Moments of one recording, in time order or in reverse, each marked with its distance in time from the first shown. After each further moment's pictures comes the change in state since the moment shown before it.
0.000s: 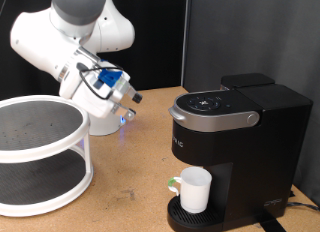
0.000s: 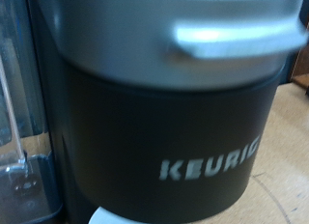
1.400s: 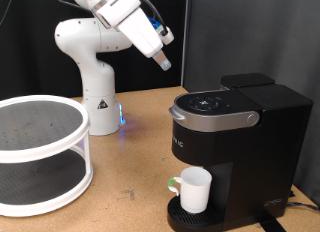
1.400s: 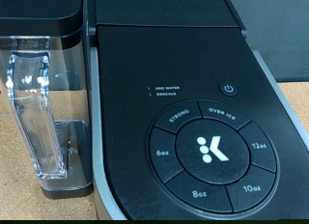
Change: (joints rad) arm -0.017 -0.125 0.226 0.184 -0.463 -0.040 0.388
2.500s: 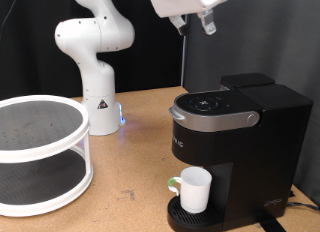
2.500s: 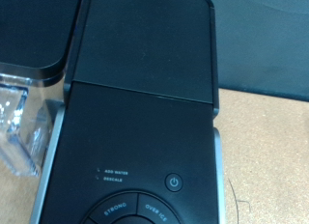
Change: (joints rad) arm 0.023 0.081 0.142 0.260 -0.230 -0.077 0.092
